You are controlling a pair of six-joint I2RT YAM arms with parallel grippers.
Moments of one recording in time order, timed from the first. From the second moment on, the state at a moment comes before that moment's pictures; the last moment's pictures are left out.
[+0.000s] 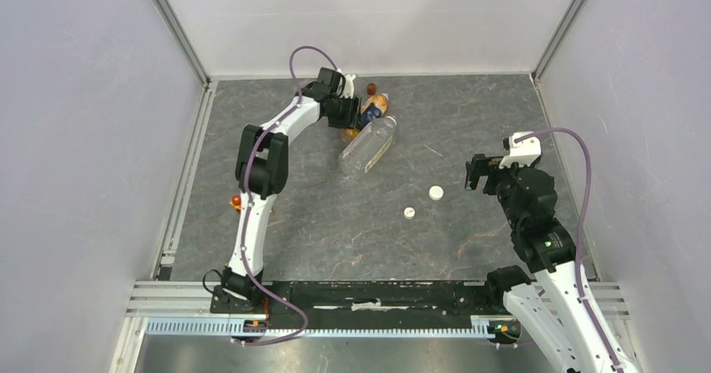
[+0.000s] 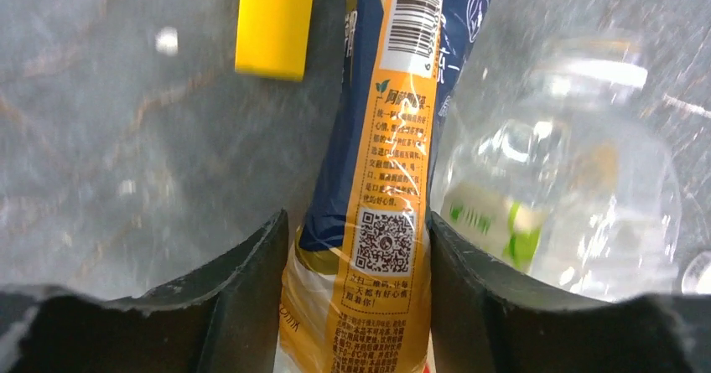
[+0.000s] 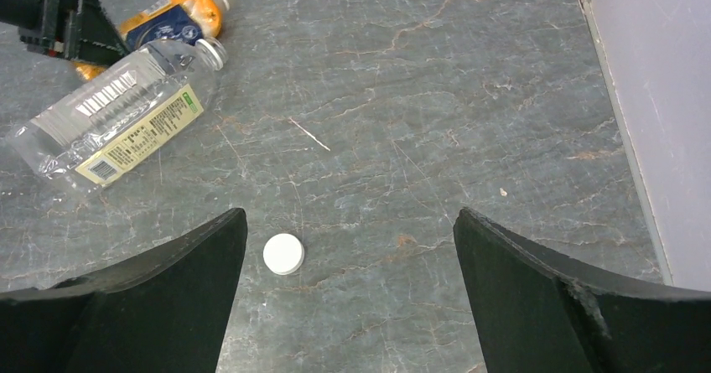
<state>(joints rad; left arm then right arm) -0.36 2.43 2.04 -0.52 0.34 -0.14 0.27 0.56 0.66 -0.33 0.20 0.06</state>
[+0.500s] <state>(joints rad) -0.34 1.73 1.47 -0.62 0.15 -0.11 0.27 0.61 0.66 -0.33 0.08 0.06</state>
